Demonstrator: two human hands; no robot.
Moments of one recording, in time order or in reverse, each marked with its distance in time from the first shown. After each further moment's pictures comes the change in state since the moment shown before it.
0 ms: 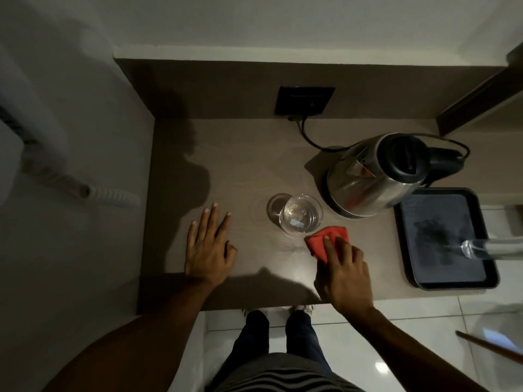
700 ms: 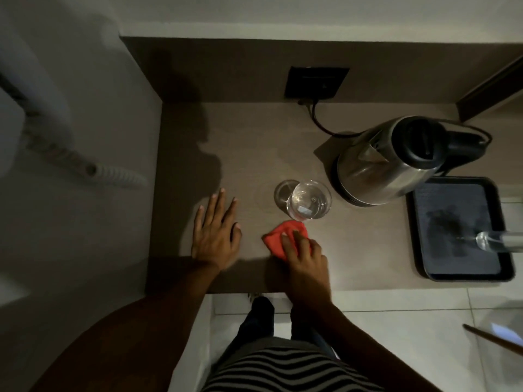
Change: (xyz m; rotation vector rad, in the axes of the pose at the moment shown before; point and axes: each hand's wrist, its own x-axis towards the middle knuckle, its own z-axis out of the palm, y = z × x) left_hand 0.002 -0.004 0.010 -0.007 0.014 -0.010; right_hand -0.013 -0.083 0.018 0.116 -0.056 -0.158
